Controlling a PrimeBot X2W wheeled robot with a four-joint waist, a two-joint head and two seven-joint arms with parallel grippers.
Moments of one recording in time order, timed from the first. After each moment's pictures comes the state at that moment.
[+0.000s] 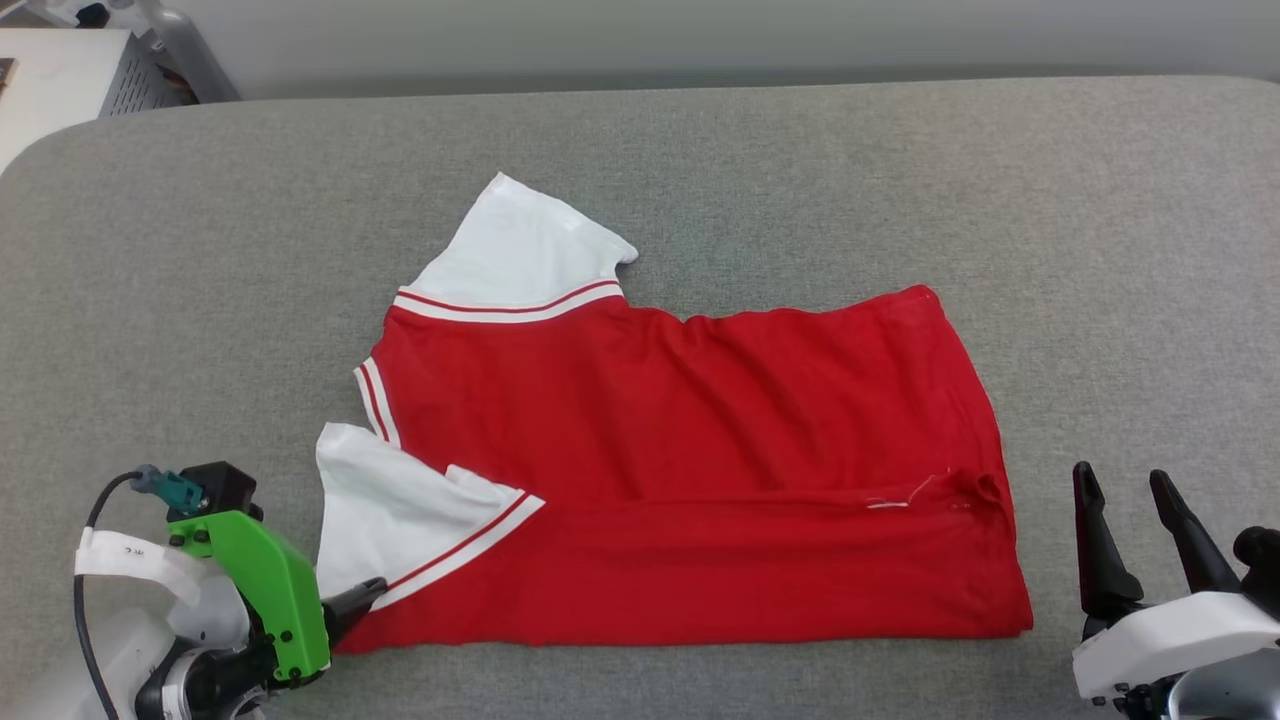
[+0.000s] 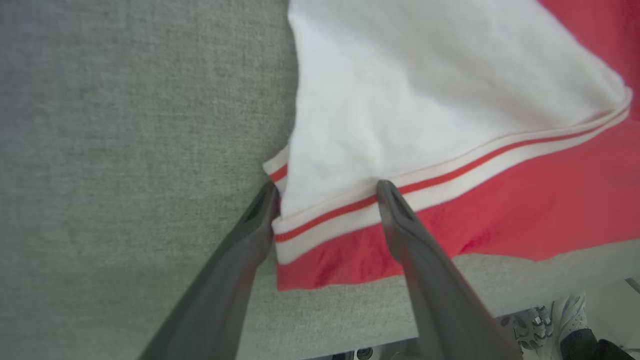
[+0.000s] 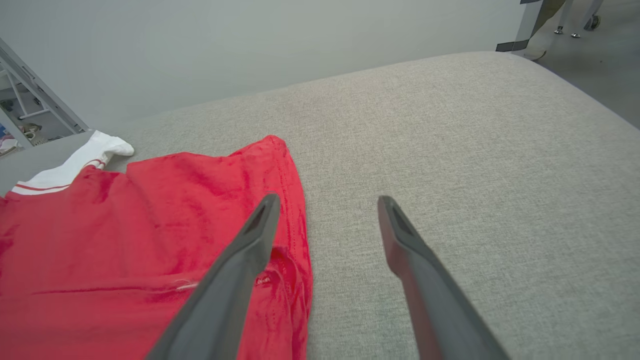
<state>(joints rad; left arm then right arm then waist) -0.31 0.75 -0.70 0.23 -1.28 0.14 0.44 0.10 -0.05 -0.14 -0.14 0.25 0.13 0.05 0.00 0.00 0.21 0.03</state>
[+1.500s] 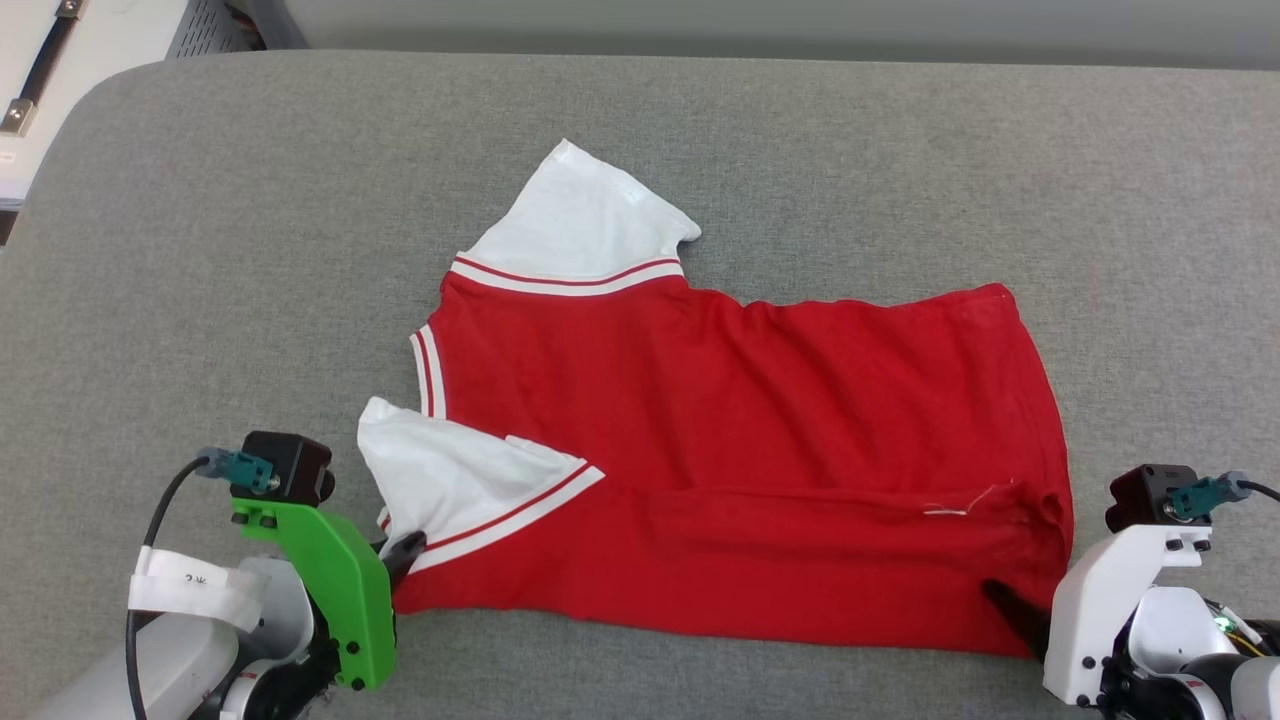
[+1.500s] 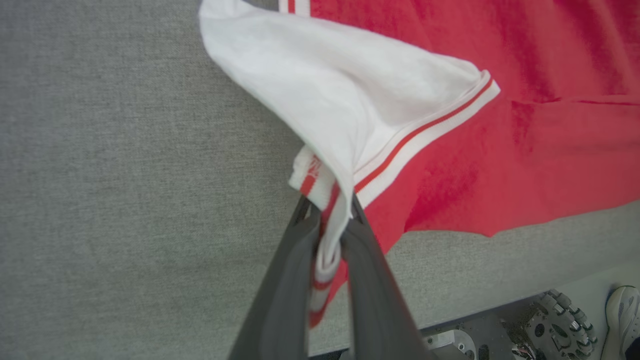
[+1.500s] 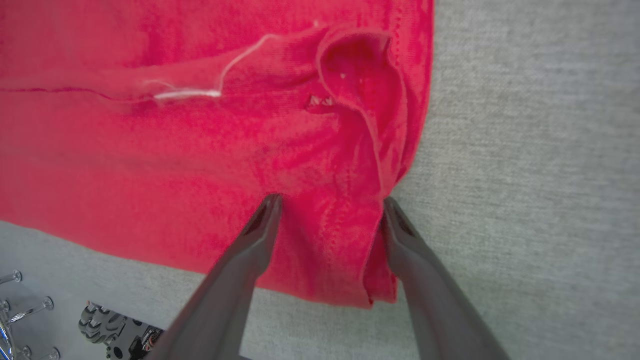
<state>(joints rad) -0.30 0.80 -0.74 -0.10 -1.11 0.25 0.37 0.00 -0.11 -0.07 -0.07 0.35 0.13 0.93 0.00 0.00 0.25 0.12</state>
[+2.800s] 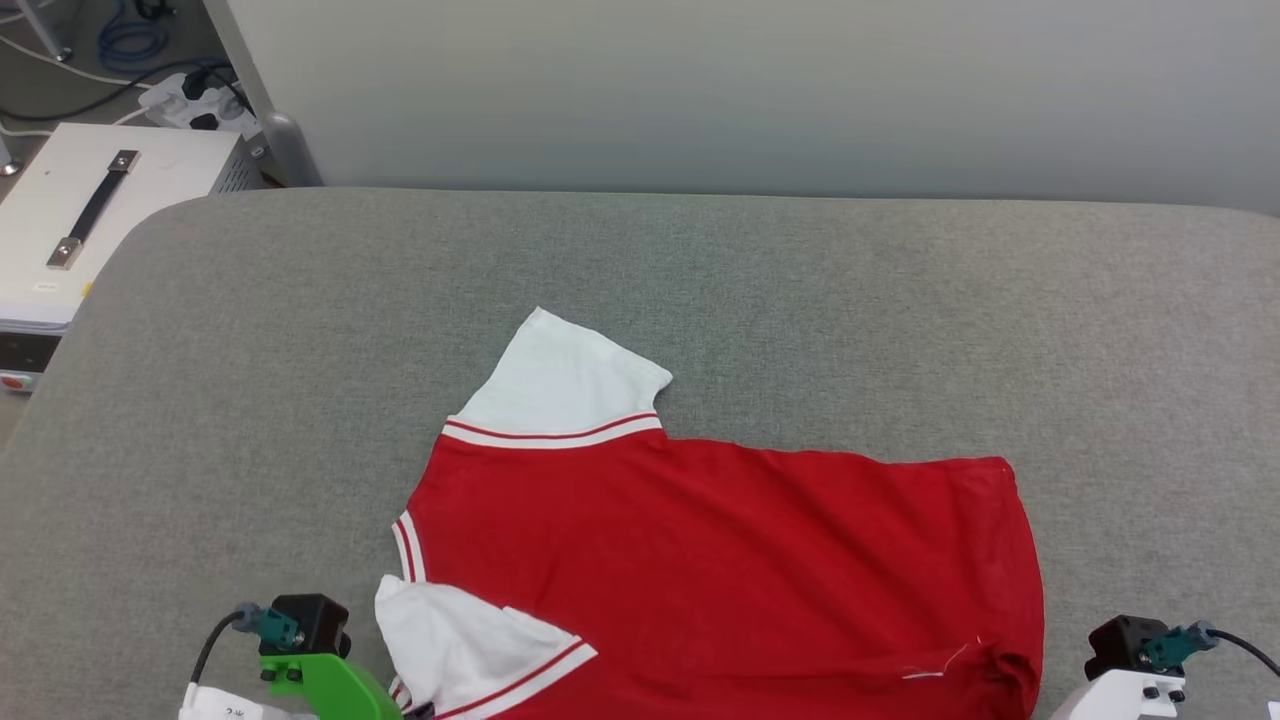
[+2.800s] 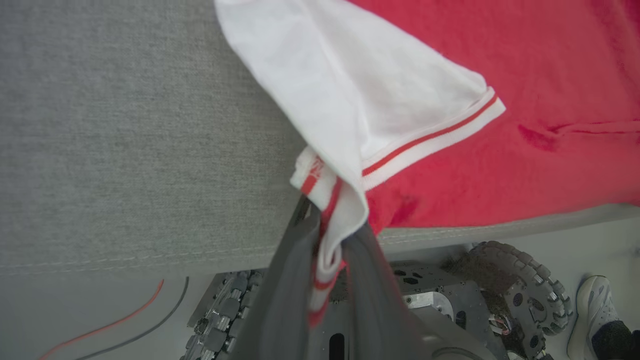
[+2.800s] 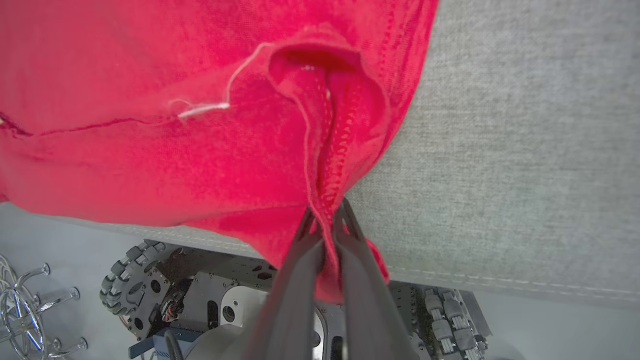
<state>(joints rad) -0.10 0.75 -0.79 0.01 -1.17 0.26 0.31 0.20 -0.09 -0.09 -0.04 0.40 0.13 0.85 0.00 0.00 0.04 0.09</state>
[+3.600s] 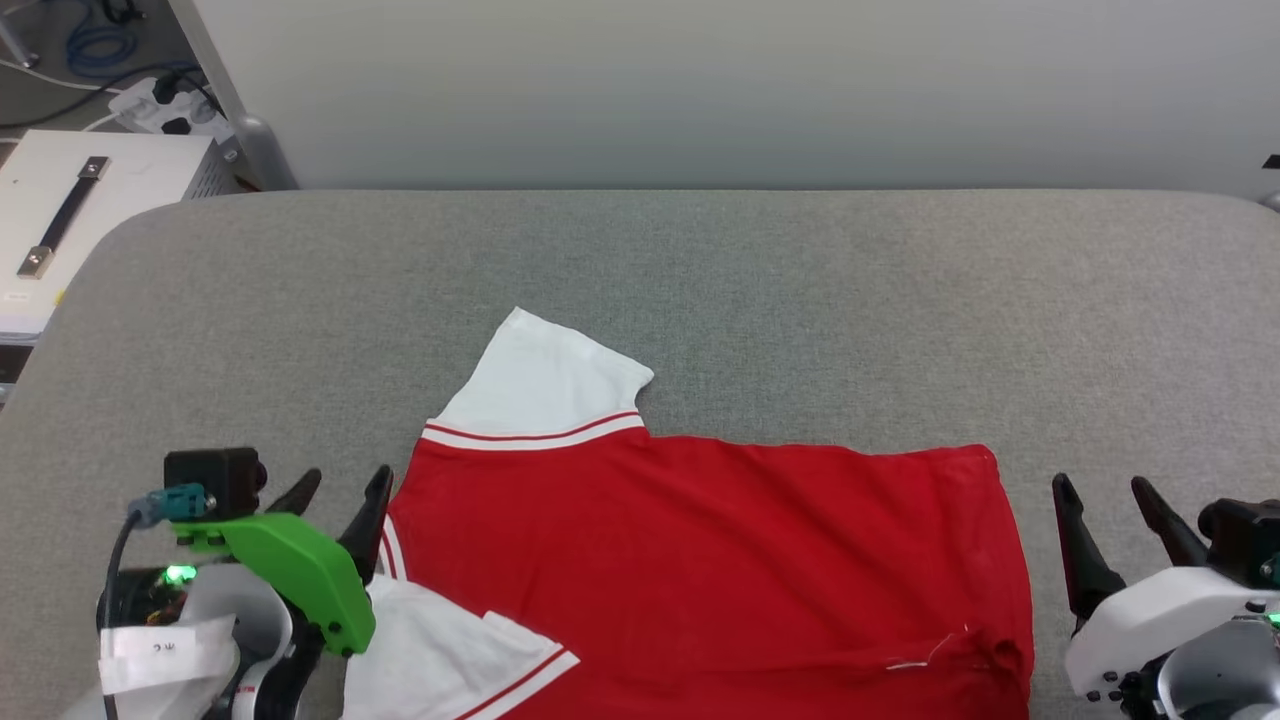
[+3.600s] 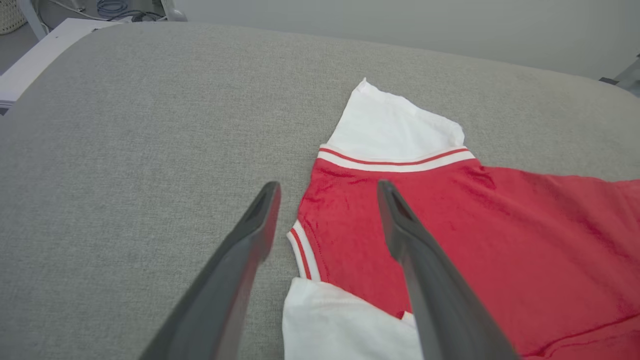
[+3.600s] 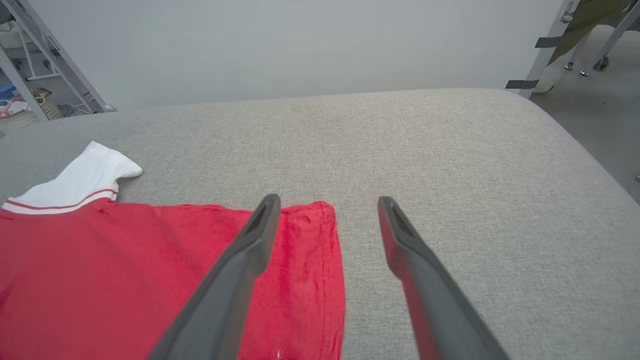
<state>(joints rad) -0.24 0.72 -0.67 0.03 -1.03 0.29 0.01 0.09 -0.05 -0.14 -0.19 0.16 0.13 0.25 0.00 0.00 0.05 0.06</state>
